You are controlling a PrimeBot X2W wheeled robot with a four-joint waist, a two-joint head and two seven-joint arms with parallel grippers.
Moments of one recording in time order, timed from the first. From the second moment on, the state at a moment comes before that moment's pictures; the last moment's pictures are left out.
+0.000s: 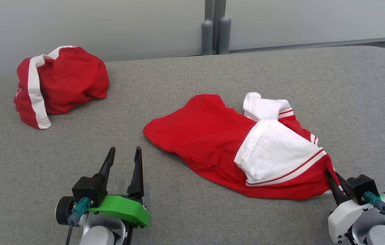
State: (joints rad) left arm -0.16 0.09 -0.32 0.30 -0.38 0.04 -0.26; right arm -0.08 -0.31 0.13 0.35 0.04 0.13 -0.15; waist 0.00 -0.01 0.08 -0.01
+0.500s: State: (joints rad) left arm -0.19 0.08 -0.35 0.37 -0.39 0.02 -0.25; right arm -0.12 -0.22 -0.06 0.43 -0.08 0.13 -0.24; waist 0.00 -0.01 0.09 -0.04
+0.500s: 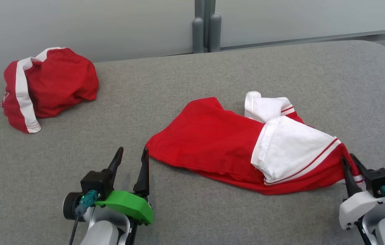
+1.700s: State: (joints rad) left arm -0.56 0.11 -0.41 0.94 -0.42 -0.06 -0.07; right arm -0.10 -0.17 -0.13 0.04 -0.08 0.13 -0.23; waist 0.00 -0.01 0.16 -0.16
